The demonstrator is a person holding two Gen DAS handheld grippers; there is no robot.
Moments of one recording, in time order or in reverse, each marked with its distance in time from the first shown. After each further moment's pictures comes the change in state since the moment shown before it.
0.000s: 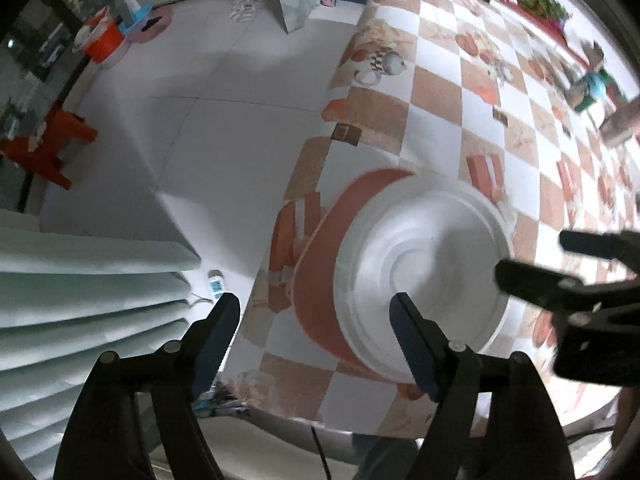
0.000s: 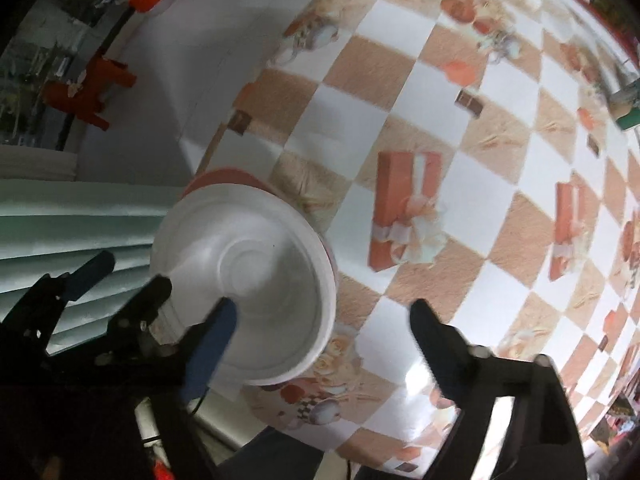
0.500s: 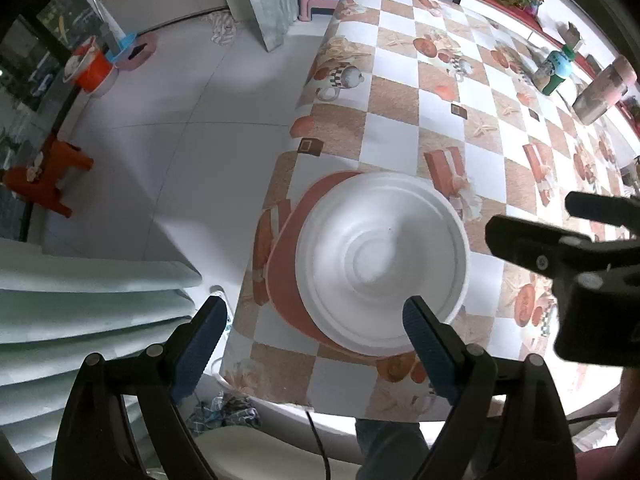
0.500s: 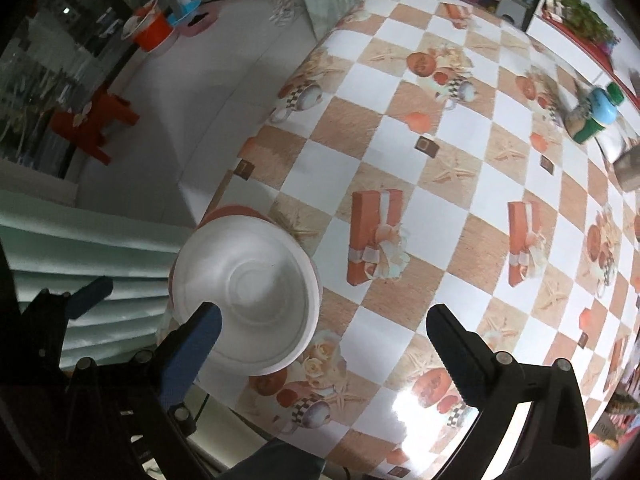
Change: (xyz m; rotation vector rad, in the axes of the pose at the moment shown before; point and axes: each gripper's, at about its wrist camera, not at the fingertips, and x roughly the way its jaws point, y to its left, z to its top) left arm -0.031 -0.023 -0.010 0.068 -0.055 -0.010; right arm -0.048 -0.009 -0.019 0.036 -0.154 -0.038
